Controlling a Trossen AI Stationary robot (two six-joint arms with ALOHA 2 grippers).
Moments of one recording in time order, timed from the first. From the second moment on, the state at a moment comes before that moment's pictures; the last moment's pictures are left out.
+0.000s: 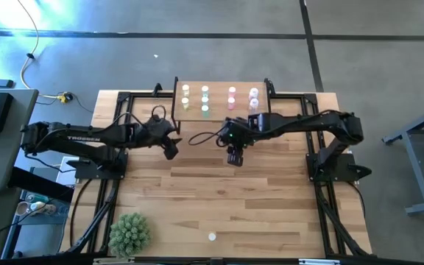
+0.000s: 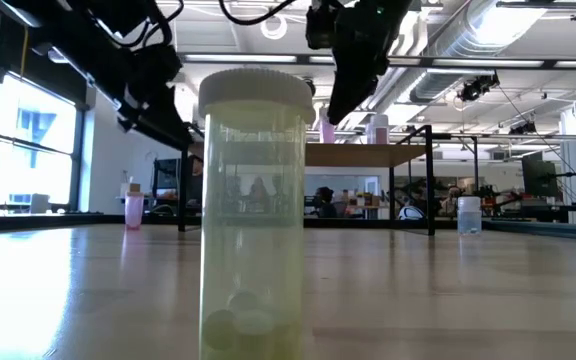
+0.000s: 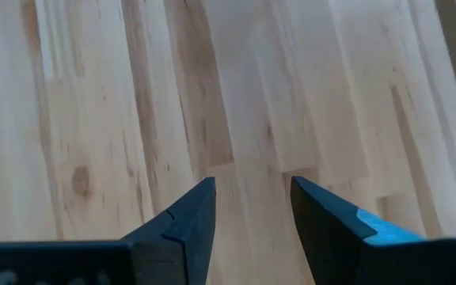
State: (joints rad) left arm 0.27 1.03 0.54 -0.22 -0.32 -0.26; right arm -0.06 1.69 1.45 -0.84 0.06 0.09
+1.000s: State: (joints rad) left arm 0.07 1.03 0.34 -0.50 -0.82 -1.18; right arm -0.01 1.69 1.44 -0.74 0.14 0.11
